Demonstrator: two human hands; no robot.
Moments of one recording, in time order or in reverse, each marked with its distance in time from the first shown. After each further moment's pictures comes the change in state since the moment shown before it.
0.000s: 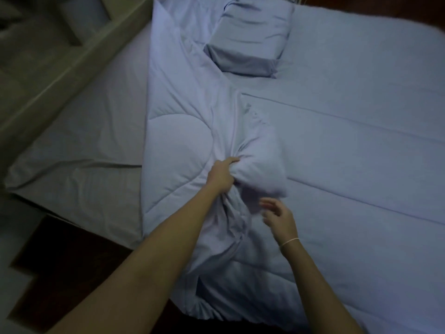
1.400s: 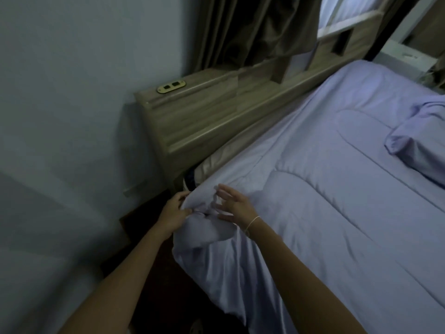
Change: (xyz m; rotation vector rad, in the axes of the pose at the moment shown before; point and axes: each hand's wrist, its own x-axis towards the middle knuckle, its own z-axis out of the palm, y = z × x) left_hand -0.214 -0.520 -0.399 -0.696 0.434 -0.442; right_hand -0.091 -0.135 0.665 -0.191 -0.915 0.147
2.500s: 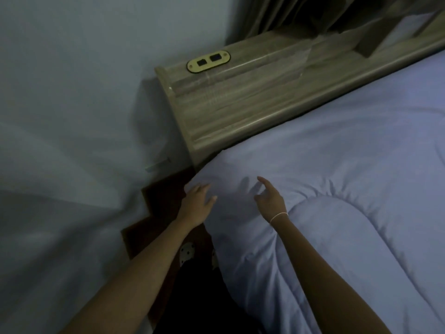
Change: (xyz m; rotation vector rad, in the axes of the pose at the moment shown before) left_hand 0.145 -0.021 -0.006 0.466 0.093 -0.120; right_hand 0.190 0.003 -0.040 -0.680 0.209 -0.007
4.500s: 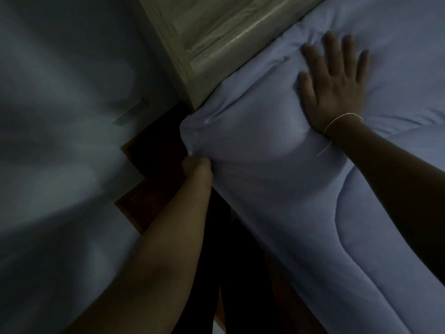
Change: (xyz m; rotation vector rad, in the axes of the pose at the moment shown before) left_hand 0.176 -0.141 0.116 -0.702 0.017 -0.902; right_hand 0.161 0.031 0.052 -0.922 0.300 -0.251
